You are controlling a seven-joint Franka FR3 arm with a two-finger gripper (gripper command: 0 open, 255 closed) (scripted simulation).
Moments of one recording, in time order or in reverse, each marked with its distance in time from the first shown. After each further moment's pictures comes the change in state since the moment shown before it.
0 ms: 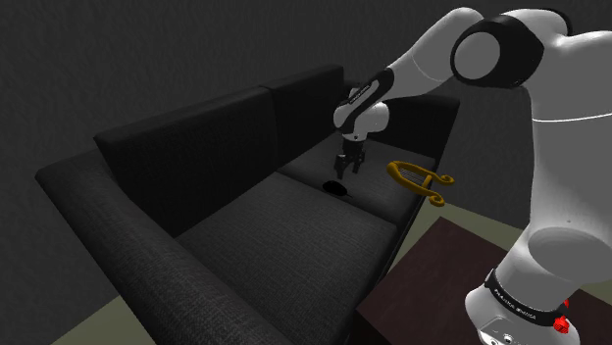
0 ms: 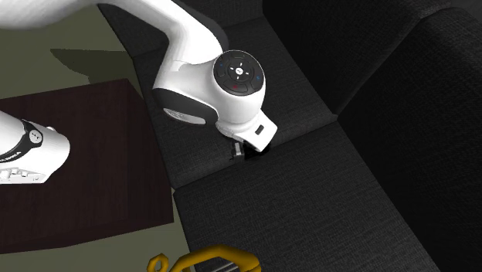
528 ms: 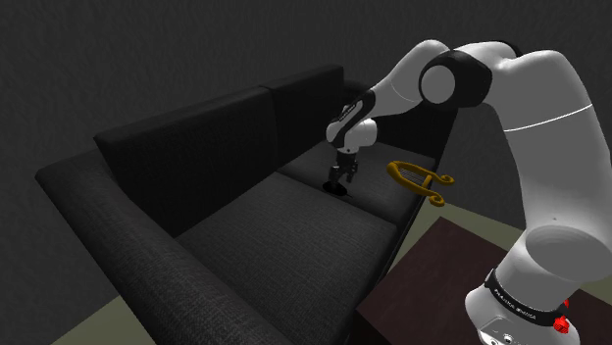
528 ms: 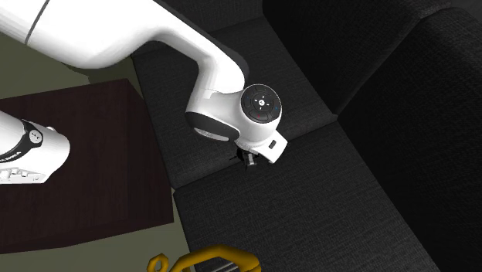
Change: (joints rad) arm -0.036 0.222 0.031 0.167 0.042 0.042 -0.032
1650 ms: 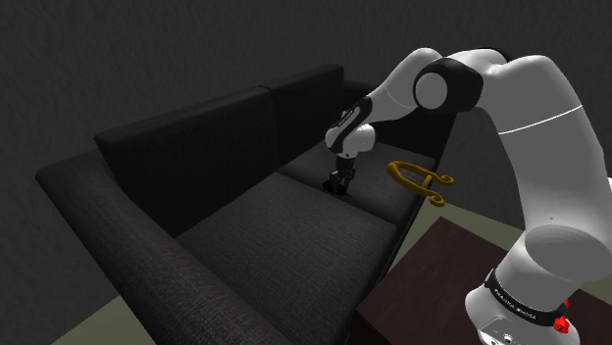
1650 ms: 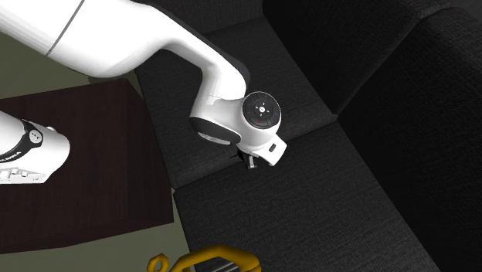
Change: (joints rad) arm -0.007 0.052 0.009 0.026 0.010 0.028 -0.009
